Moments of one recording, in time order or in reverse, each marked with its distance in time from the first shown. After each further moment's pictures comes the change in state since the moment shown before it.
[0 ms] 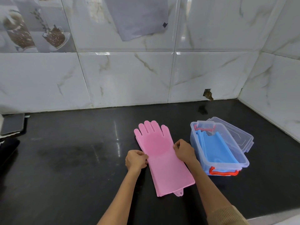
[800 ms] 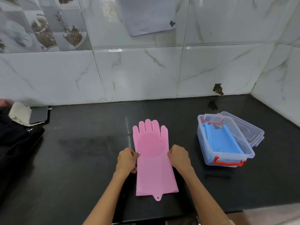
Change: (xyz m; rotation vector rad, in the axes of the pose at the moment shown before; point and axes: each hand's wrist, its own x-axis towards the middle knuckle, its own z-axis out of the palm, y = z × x) left_hand -0.014 -0.039 -0.060 0.423 0.015 0.203; right_hand -0.055 -0.017 0.039 -0.013 -0.066 -0.093
